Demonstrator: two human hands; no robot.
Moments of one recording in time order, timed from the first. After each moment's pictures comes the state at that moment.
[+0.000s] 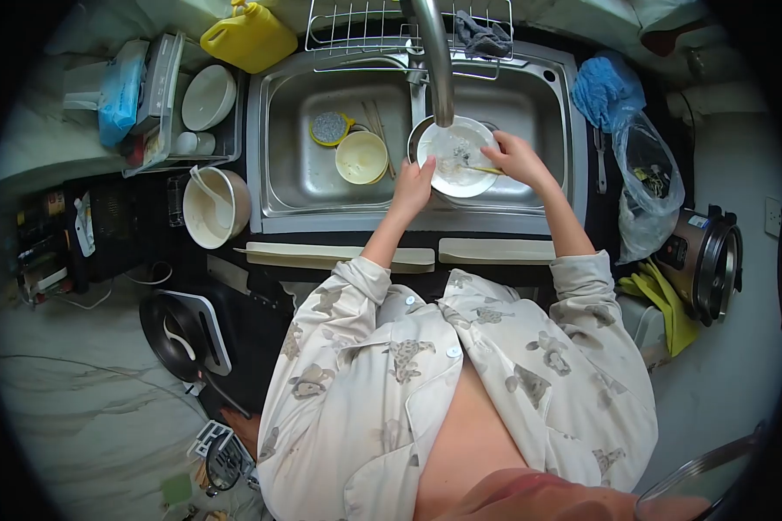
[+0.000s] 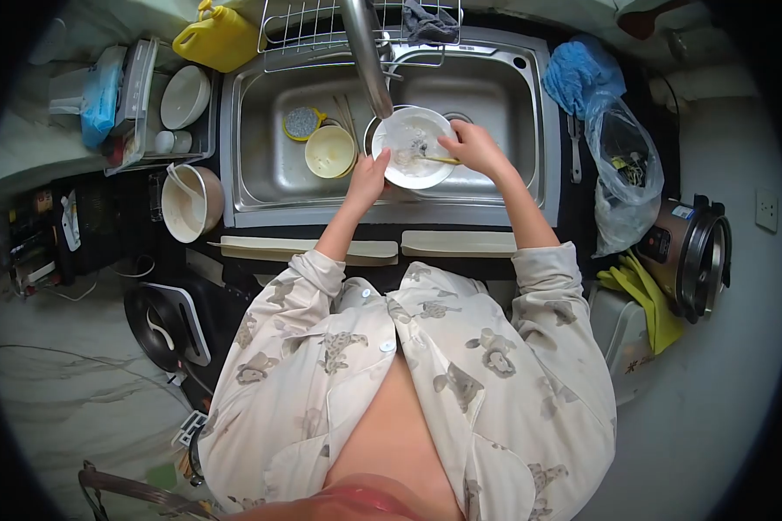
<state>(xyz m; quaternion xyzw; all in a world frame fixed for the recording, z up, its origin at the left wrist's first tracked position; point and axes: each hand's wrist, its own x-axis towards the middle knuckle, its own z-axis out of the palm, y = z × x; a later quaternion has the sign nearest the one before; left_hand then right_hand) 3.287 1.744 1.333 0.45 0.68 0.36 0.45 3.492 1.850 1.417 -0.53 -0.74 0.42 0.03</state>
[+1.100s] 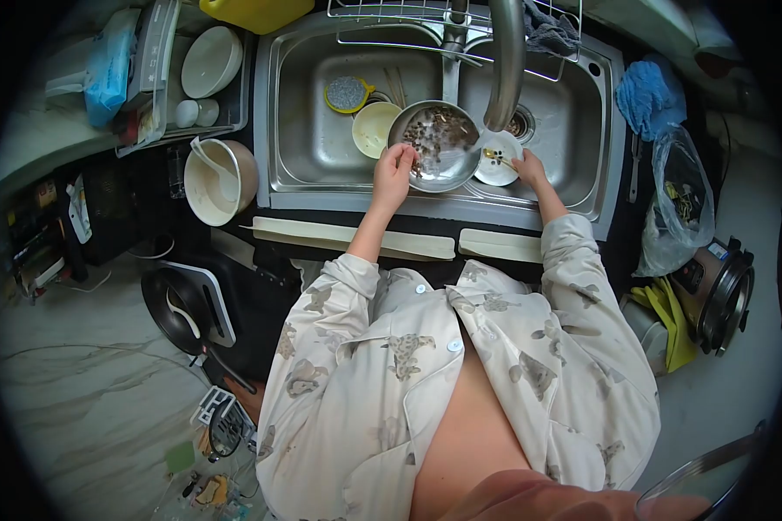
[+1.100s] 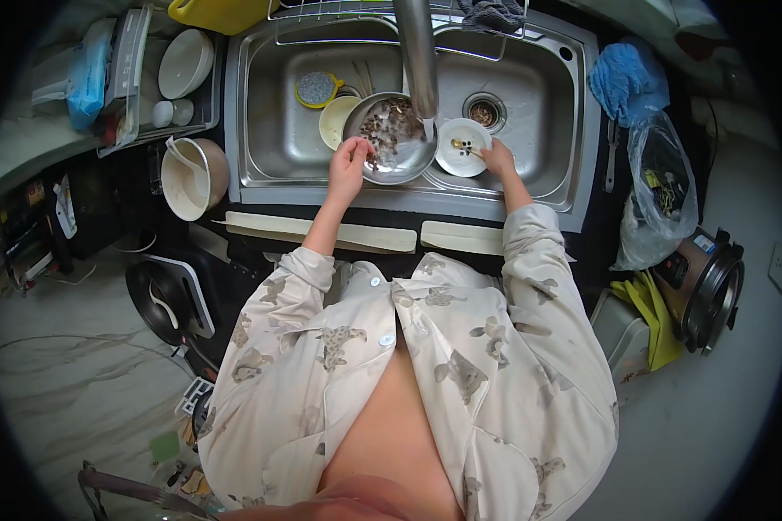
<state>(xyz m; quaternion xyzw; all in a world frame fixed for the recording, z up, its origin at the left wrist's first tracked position) 3.217 1.718 1.304 0.42 0.64 0.49 0.41 3.536 1.847 1.131 -0.64 -0.67 0.38 0.00</state>
